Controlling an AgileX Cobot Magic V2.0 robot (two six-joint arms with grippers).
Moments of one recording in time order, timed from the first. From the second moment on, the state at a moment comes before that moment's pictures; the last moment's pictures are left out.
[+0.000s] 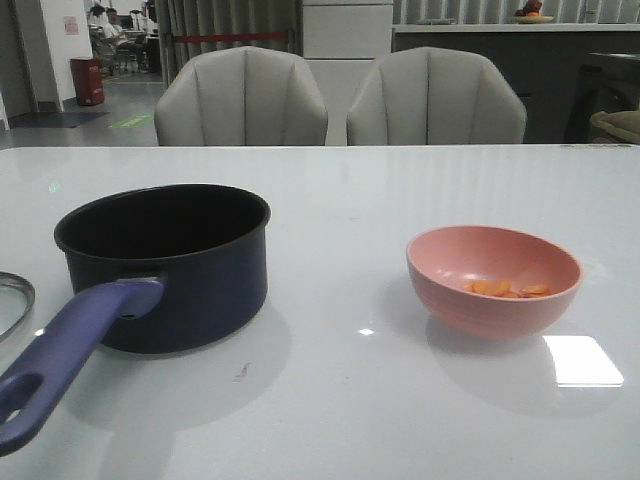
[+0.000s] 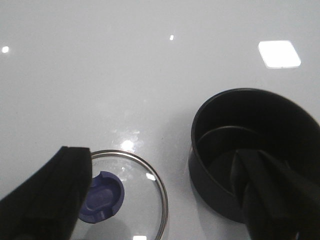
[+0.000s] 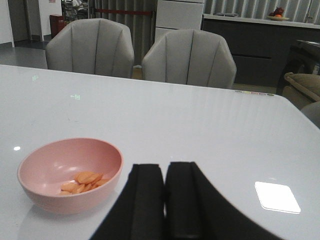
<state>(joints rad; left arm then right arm) -0.15 0.90 -0.69 0.02 0.38 -0.09 0.10 -0.01 0.03 0.06 0.06 -0.07</state>
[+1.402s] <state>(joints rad) -0.26 0.12 -0.25 -0.02 0.25 -0.09 0.10 0.01 -0.17 0.06 0.04 -0.05</state>
